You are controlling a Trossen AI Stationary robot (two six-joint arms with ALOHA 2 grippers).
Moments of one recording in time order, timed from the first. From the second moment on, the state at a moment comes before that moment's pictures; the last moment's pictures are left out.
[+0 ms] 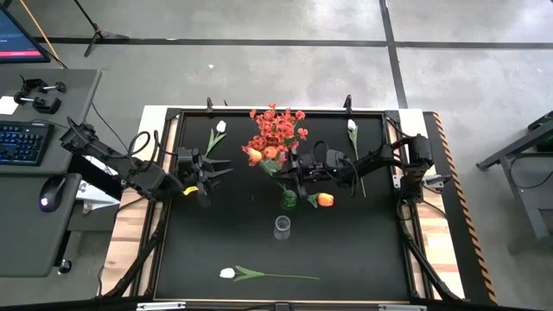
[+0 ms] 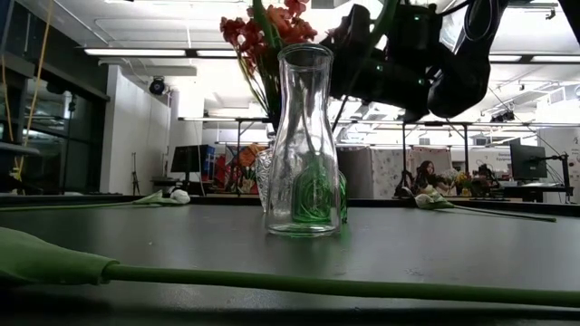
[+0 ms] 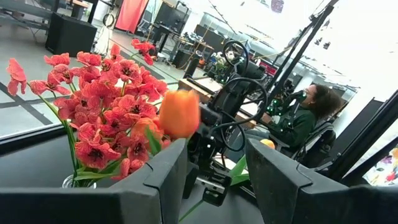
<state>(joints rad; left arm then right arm) -0.50 0.89 0.76 0.15 -0.85 -0.47 -0.10 1.88 0.72 1.36 -0.28 0.19</state>
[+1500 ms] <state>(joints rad) -0.50 0.89 0.76 0.12 -0.82 -0.45 -0.10 1.41 0.72 0.55 -0.27 0.15</state>
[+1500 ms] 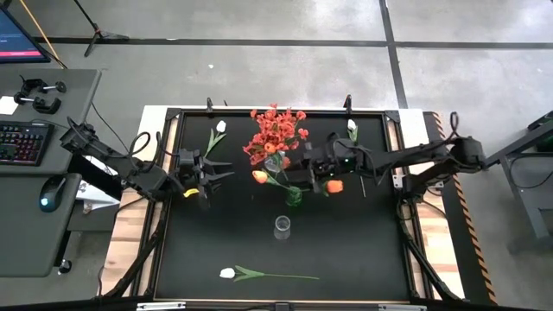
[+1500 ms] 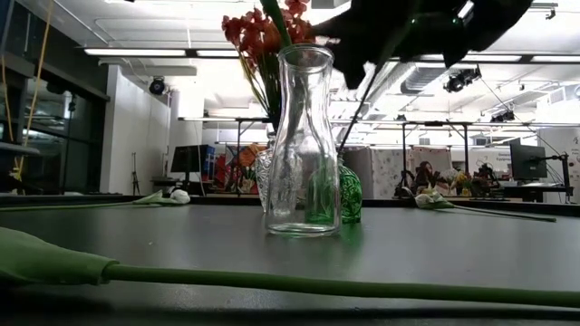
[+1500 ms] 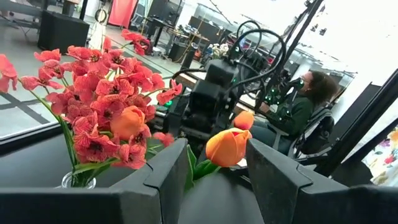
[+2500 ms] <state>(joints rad) -0.41 1.43 0.76 0.24 -0.65 -0.48 -0.16 0.97 0.95 0.18 -0.05 -0.03</state>
